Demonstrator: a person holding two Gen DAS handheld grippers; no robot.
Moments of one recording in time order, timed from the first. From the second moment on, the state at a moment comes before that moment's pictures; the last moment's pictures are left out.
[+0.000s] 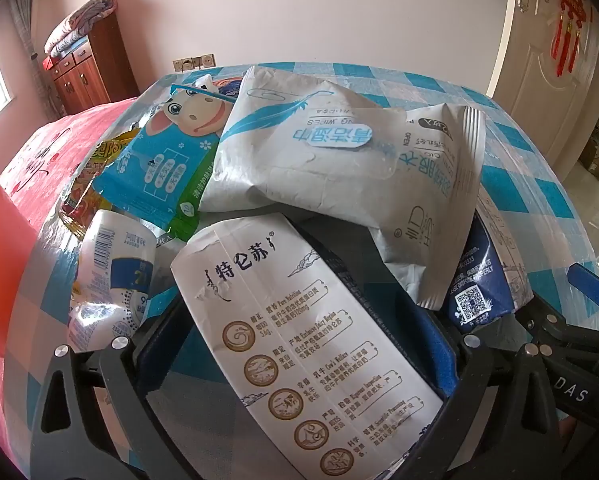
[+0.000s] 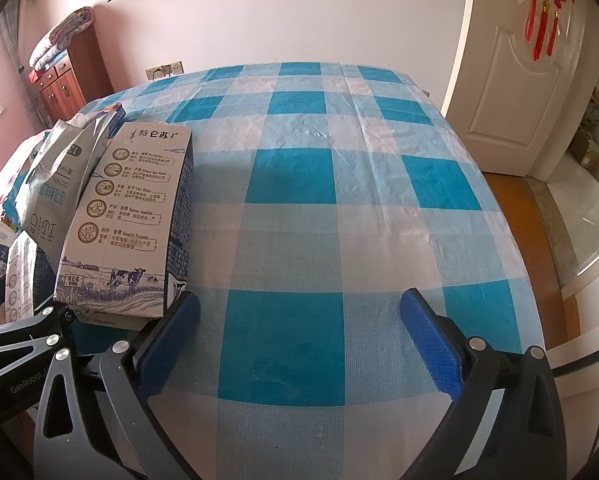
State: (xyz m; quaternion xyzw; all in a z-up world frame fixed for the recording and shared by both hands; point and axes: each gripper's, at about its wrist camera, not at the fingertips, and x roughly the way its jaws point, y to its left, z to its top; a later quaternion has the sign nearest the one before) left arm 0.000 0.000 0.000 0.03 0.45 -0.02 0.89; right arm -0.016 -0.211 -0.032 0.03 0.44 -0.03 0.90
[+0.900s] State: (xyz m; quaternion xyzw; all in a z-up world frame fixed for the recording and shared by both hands) left arm -0.085 0.049 0.067 0.01 0.36 -0.02 0.93; right arm -0.096 -0.180 0.038 0.00 0.33 0.00 0.94
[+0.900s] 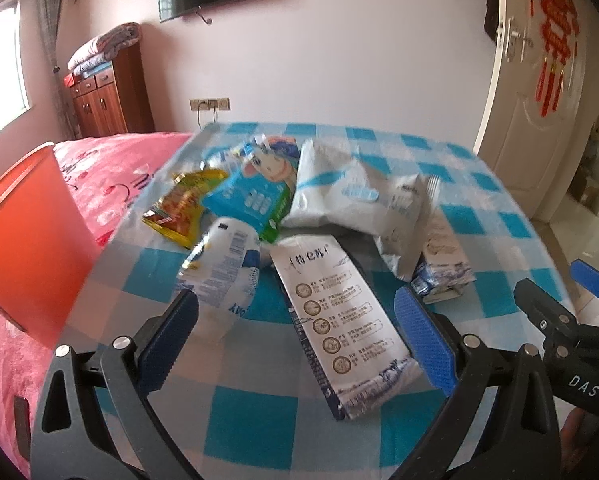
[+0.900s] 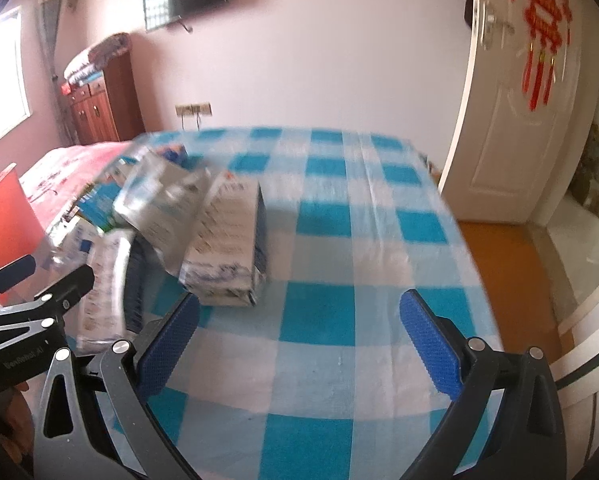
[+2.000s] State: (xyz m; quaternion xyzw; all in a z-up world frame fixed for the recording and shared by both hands) left arm -0.160 0.086 0.148 0.00 0.23 0.01 0.97; right arm -0.182 -0.156 0.134 -0.01 0.20 0.00 0.98
